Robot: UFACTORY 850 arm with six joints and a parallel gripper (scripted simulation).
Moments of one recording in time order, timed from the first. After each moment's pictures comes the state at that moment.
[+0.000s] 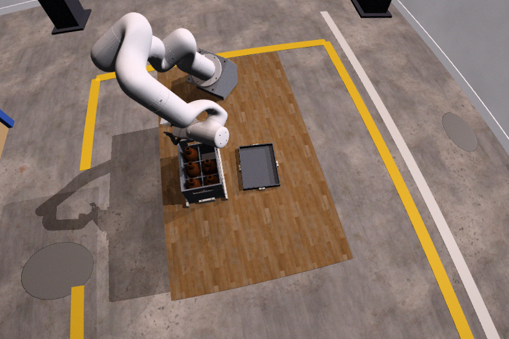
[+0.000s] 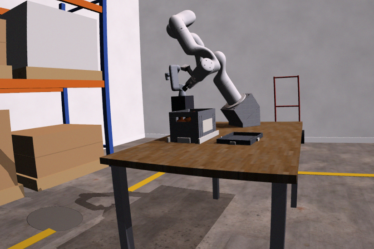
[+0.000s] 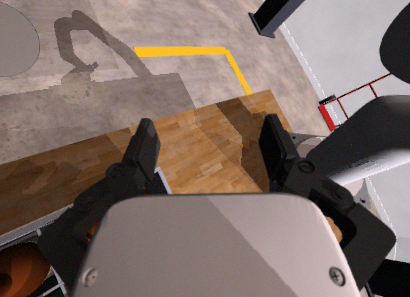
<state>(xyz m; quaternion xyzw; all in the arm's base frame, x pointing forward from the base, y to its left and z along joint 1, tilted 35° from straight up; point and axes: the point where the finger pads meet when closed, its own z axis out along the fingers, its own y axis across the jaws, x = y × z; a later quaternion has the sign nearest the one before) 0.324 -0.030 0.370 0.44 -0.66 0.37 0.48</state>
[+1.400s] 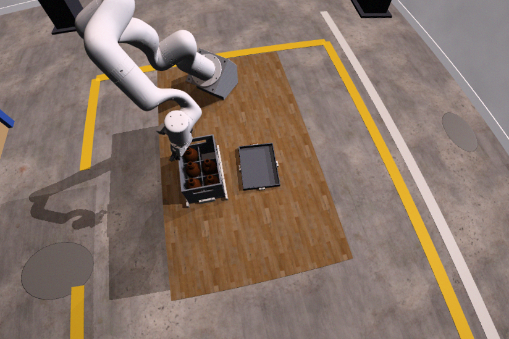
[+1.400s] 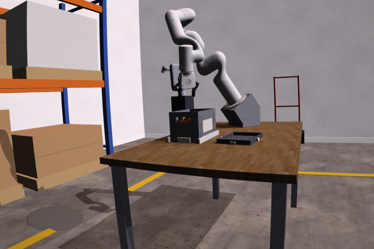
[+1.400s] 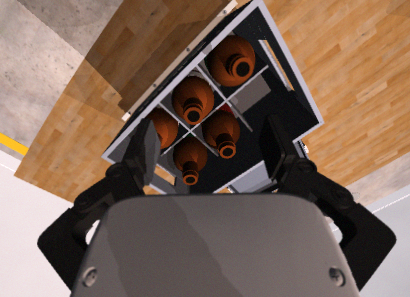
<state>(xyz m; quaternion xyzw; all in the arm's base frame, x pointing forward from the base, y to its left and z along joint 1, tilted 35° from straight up) 0.446 0.008 0.346 0.46 -0.84 0.29 -0.02</state>
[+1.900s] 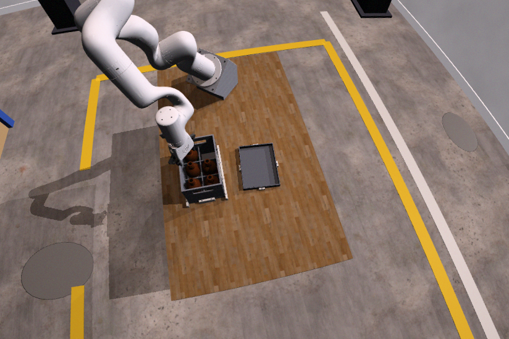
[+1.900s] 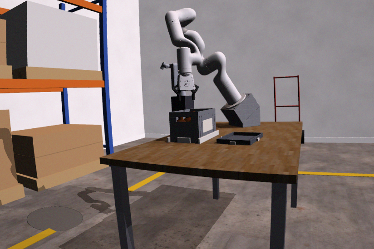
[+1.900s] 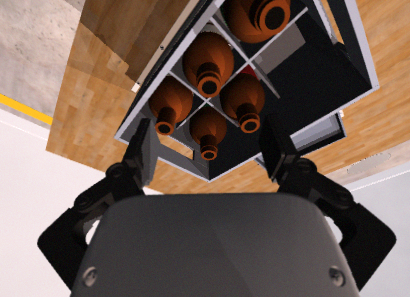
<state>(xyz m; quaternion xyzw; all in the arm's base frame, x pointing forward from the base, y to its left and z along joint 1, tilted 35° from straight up) 0.477 0.017 0.339 0.45 -0.84 0.26 -0.15</state>
